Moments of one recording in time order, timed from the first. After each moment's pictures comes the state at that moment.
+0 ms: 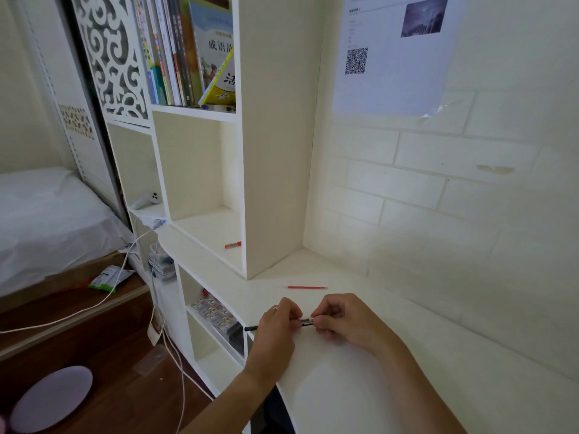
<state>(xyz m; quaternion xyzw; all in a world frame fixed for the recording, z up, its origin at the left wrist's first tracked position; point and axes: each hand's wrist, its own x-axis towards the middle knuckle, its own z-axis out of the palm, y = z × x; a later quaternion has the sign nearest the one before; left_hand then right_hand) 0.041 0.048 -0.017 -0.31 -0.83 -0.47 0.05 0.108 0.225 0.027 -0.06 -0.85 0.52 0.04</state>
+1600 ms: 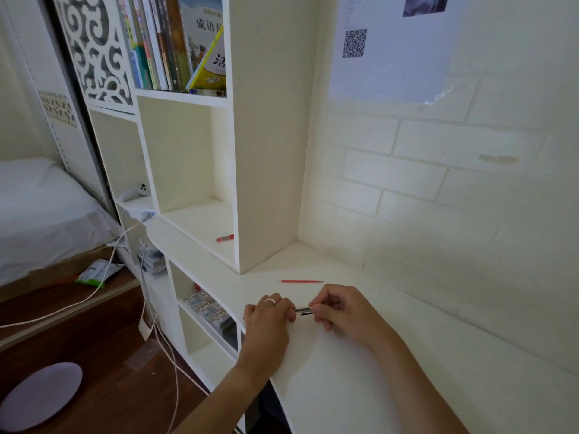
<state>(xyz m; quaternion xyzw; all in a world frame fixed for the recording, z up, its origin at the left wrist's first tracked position) 0.029 0.051 -0.028 -0.32 -0.87 -0.35 0.16 0.108 0.227 0.025 -0.05 -0.85 0.52 0.09</state>
